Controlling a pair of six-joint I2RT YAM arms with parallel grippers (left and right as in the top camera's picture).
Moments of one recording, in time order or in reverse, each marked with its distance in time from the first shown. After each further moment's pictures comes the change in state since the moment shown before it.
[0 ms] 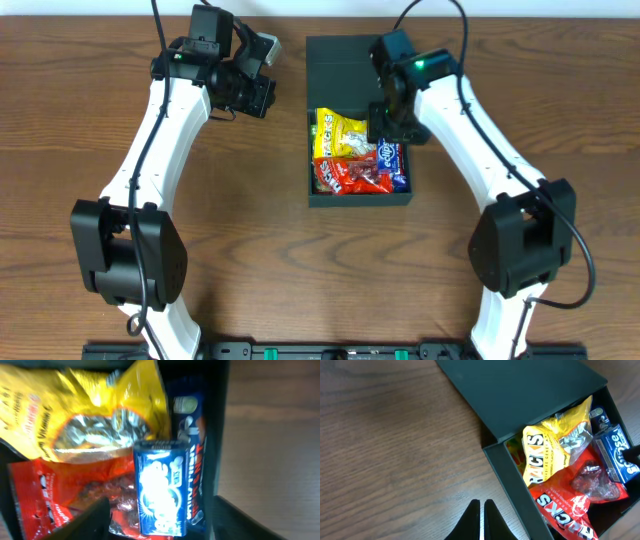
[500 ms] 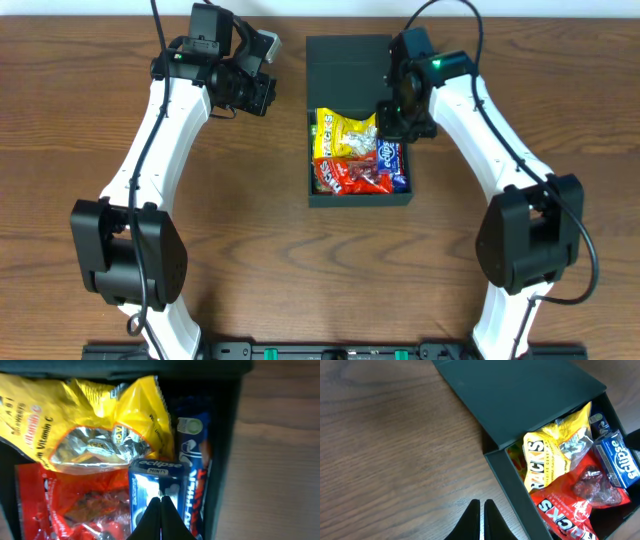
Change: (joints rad) left arm 0.000 0.000 0.000 0.021 0.000 0.000; right arm -0.062 0.000 -0.090 0.101 -0.135 -0.120
